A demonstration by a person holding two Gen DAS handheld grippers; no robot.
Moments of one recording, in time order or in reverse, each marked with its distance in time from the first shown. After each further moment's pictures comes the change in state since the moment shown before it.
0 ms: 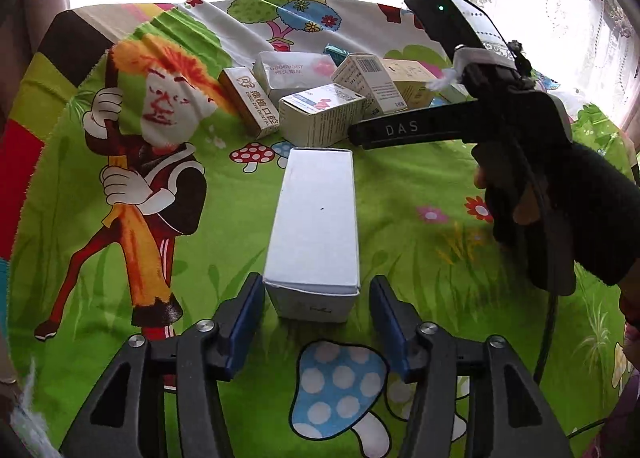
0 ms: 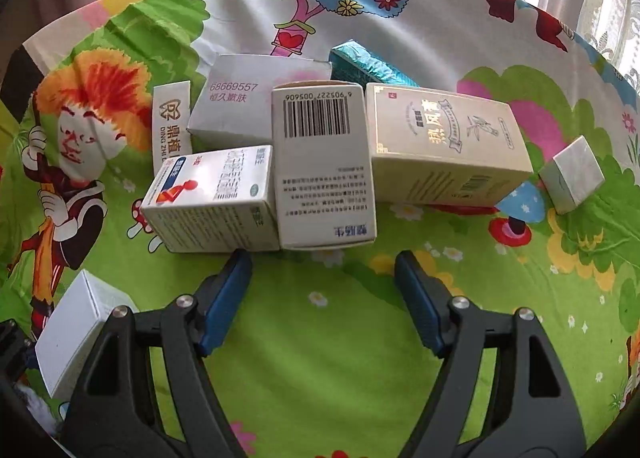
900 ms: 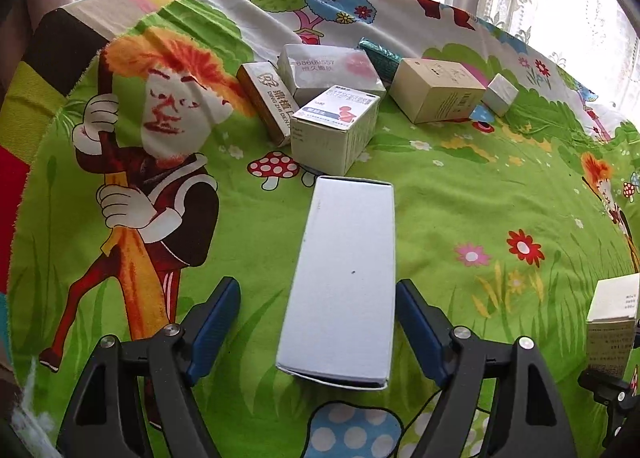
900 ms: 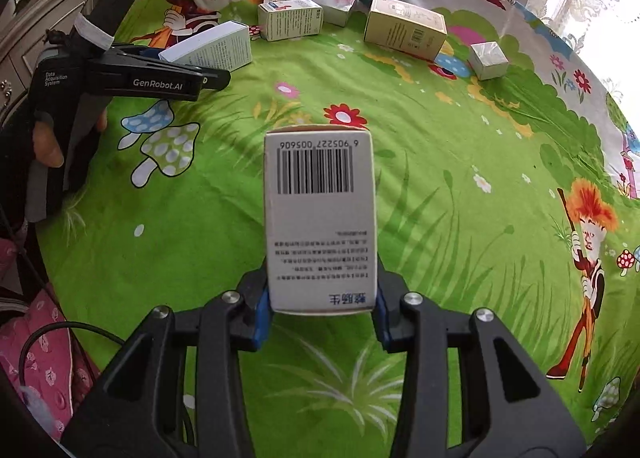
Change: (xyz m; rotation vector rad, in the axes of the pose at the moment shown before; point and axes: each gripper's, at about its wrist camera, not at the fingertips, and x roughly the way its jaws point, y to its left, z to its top) left arm 0.027 0.001 0.027 -0.060 0.034 0.090; right arm -0.154 0.002 -0.165 -0.166 0.137 -0.010
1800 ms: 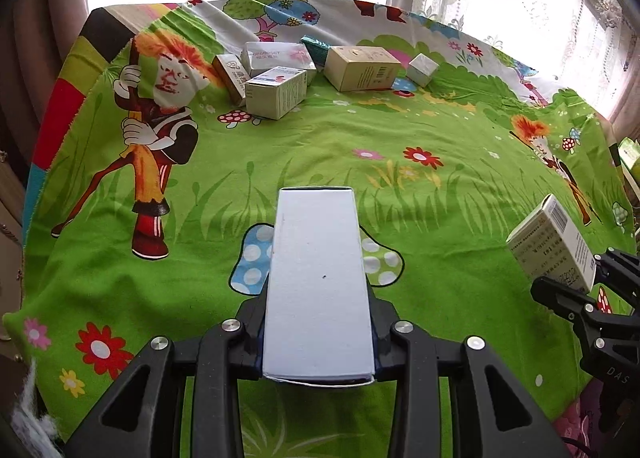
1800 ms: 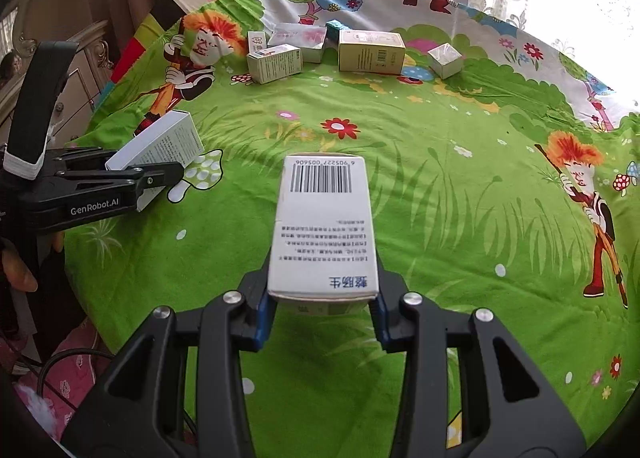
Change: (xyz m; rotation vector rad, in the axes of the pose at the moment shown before) left arm -0.078 -0.030 -0.083 0.054 -0.017 -0.108; right arm -0.037 0.019 -0.048 0.191 -0.187 -0.017
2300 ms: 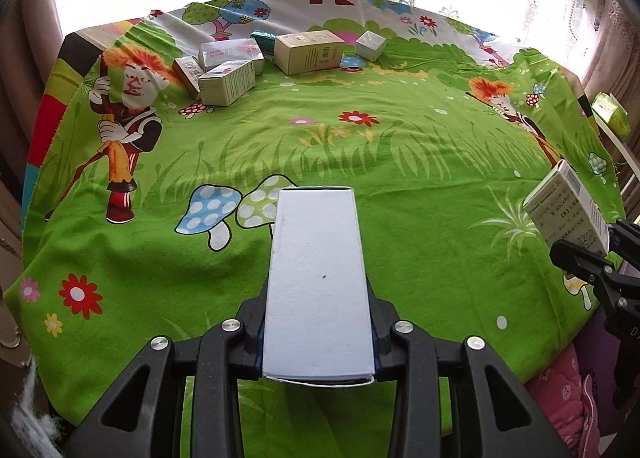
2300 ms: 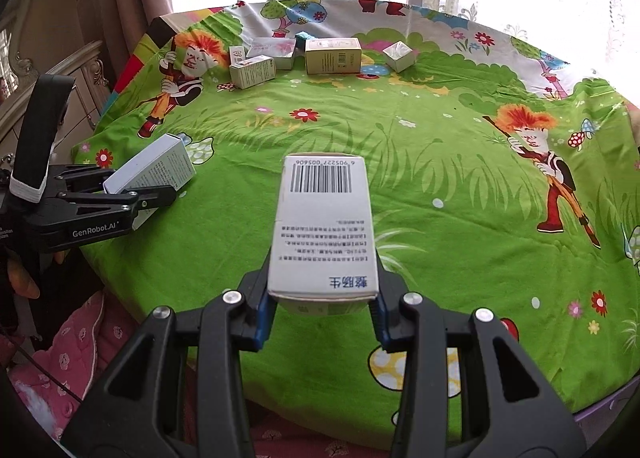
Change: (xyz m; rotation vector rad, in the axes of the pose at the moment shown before) left arm -0.020 -0.044 -0.032 0.108 0.029 -0.026; right arm -0.053 -0.024 -0.045 0.072 -0.049 -0.044
